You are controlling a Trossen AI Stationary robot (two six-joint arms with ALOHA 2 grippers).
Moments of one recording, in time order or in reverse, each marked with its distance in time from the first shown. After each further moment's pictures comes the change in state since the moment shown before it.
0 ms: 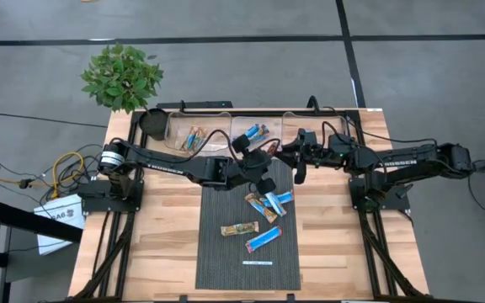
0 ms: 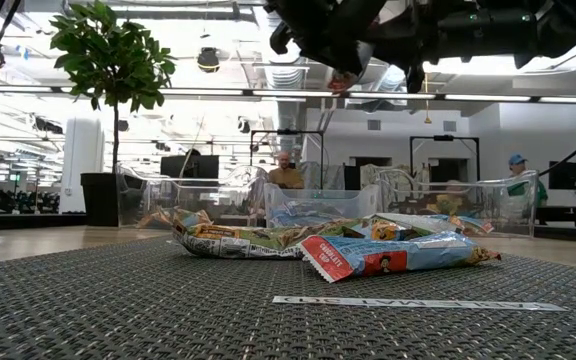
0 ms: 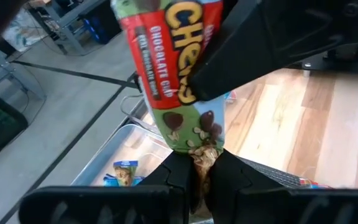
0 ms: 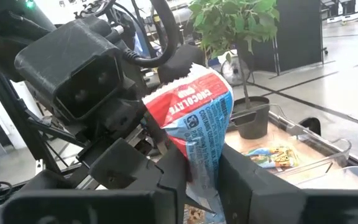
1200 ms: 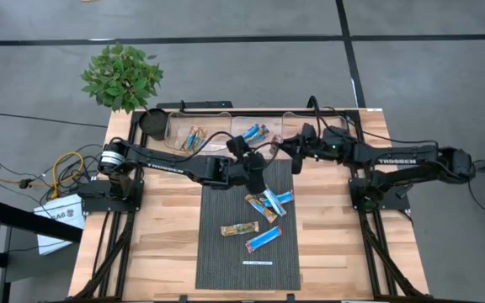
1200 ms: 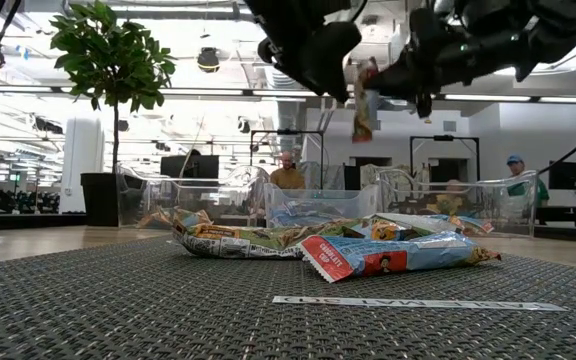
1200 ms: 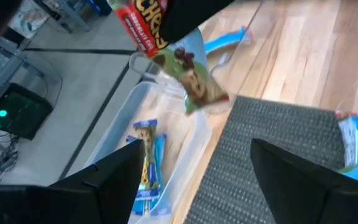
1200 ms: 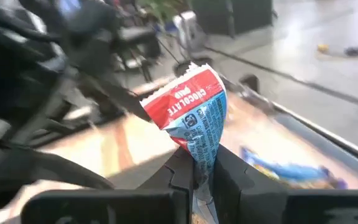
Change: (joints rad) left arm 0.005 0.000 0.000 -0.226 -0.021 0.015; right arm -0.153 -0.001 0.001 -0.202 0.009 -0.023
